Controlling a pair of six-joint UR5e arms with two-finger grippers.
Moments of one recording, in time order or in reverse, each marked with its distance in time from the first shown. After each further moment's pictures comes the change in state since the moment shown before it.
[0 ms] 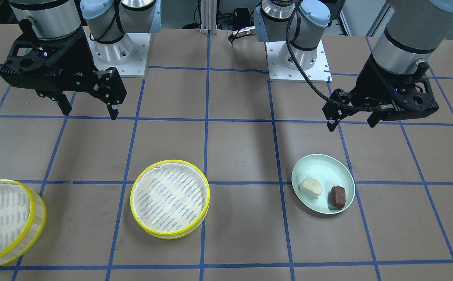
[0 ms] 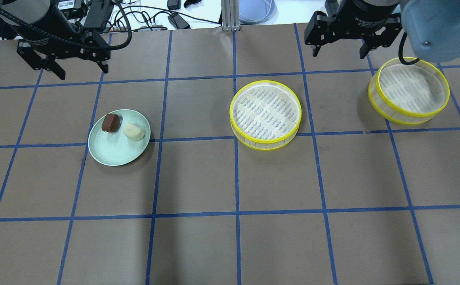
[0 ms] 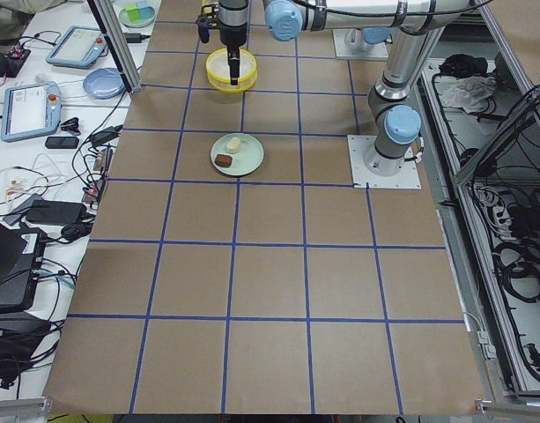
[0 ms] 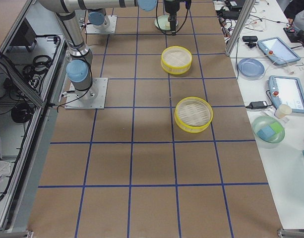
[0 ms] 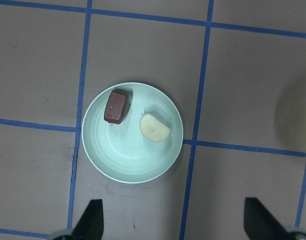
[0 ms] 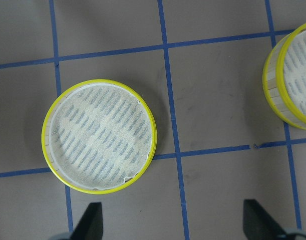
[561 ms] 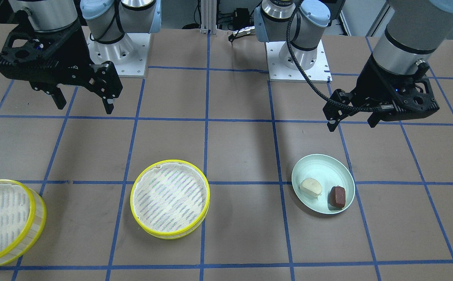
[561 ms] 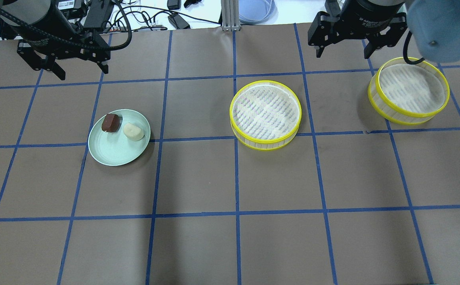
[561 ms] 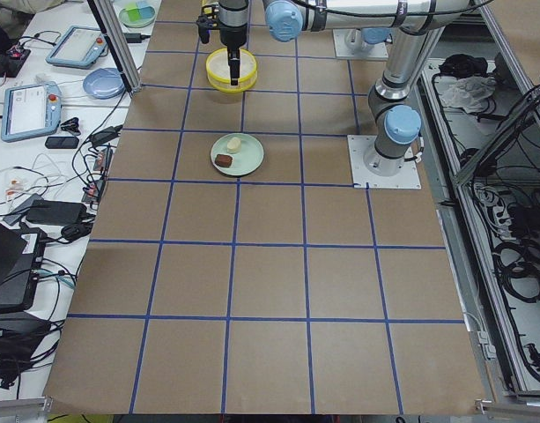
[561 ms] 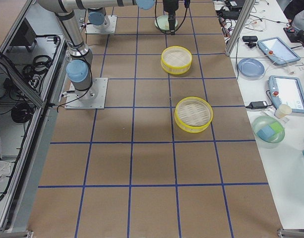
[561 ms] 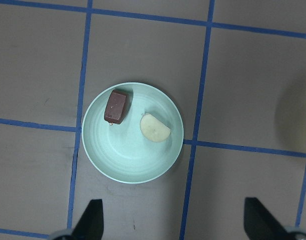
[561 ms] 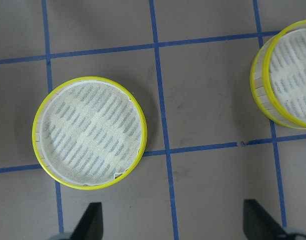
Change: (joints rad) left arm 0.006 -0.002 -0.001 0.004 -0.004 -0.001; right arm -0.003 -0.024 0.000 0.022 -0.034 -0.012
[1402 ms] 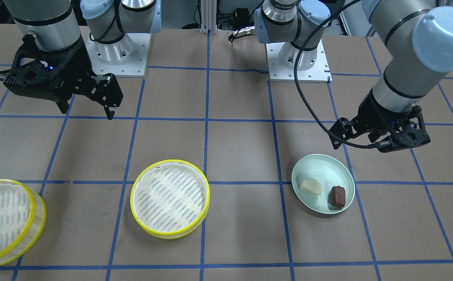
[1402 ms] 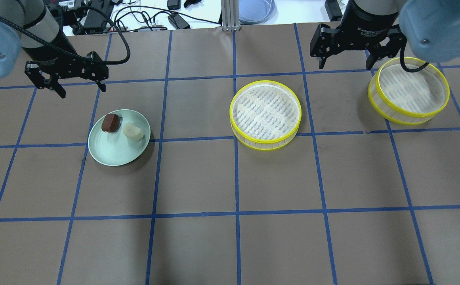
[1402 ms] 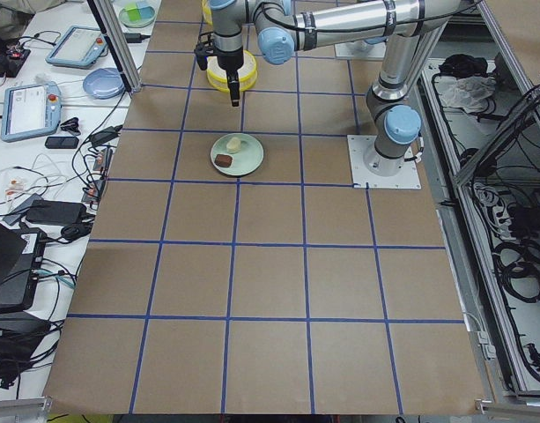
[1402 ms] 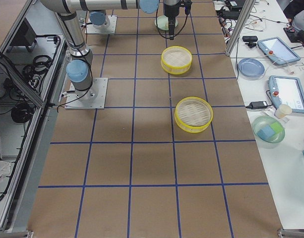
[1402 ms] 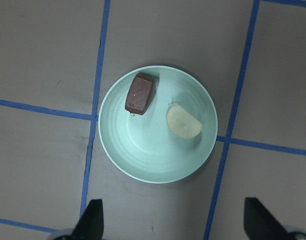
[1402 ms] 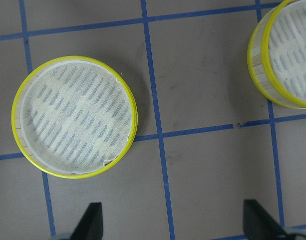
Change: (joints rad) left arm 0.044 -0.077 -0.095 0.090 0.049 -0.005; right arm -0.006 0.039 0.004 0.060 -0.011 0.019
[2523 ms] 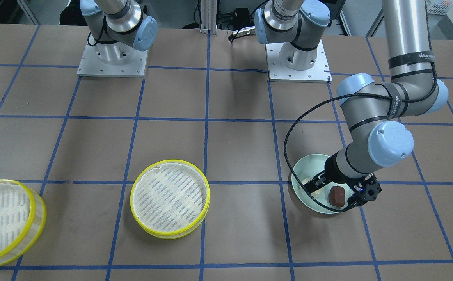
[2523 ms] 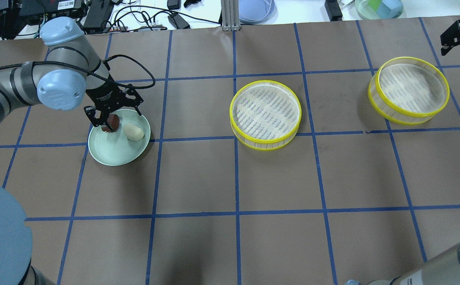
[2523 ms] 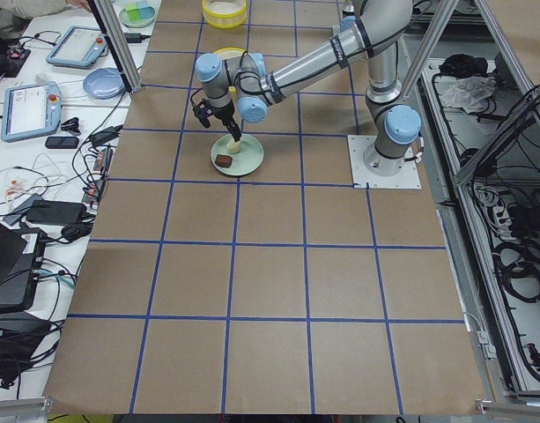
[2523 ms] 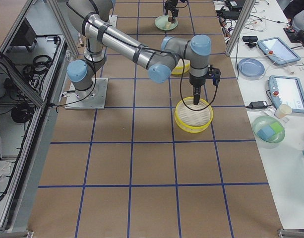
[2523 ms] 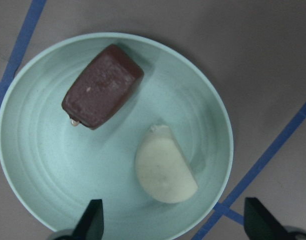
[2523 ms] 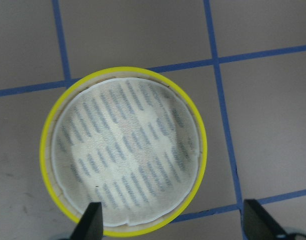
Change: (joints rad) left arm 0.003 -0.260 -0.109 0.215 -0.103 -0.381; right arm -0.568 0.337 -0.075 -0.348 0.033 -0.550
